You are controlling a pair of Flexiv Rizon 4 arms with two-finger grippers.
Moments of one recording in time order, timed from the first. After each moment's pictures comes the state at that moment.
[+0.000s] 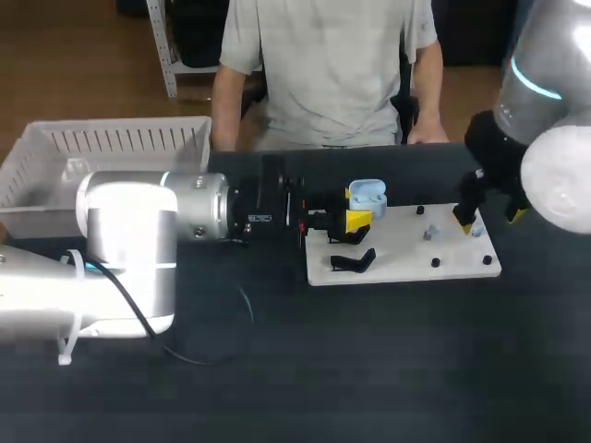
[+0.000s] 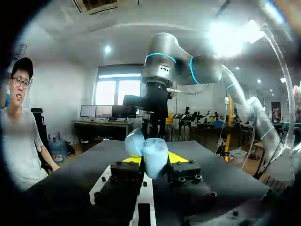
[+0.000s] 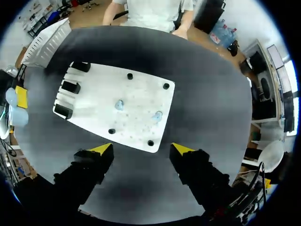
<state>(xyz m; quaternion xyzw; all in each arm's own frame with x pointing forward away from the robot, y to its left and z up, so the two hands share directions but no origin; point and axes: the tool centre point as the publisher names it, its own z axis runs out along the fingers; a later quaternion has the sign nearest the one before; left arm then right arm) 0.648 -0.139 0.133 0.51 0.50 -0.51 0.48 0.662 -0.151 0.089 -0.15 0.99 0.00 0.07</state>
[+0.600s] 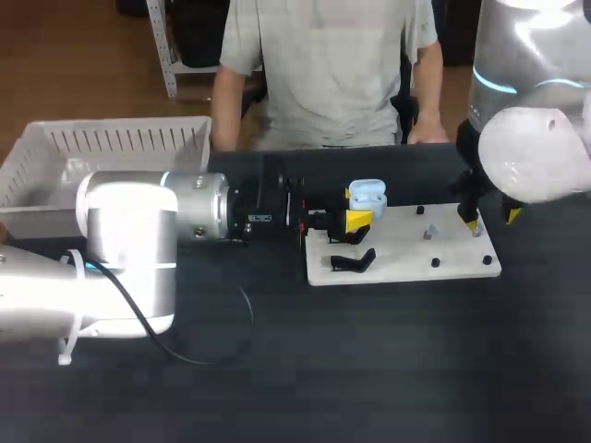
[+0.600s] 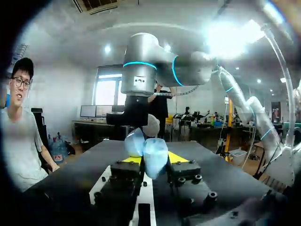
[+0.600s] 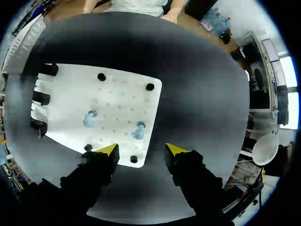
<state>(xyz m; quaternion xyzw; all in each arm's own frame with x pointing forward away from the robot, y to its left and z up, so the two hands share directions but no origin) 0.648 -0.139 0.133 0.51 0.50 -0.51 0.48 0.696 -0.168 0.053 -0.12 0.99 -0.05 0.01</state>
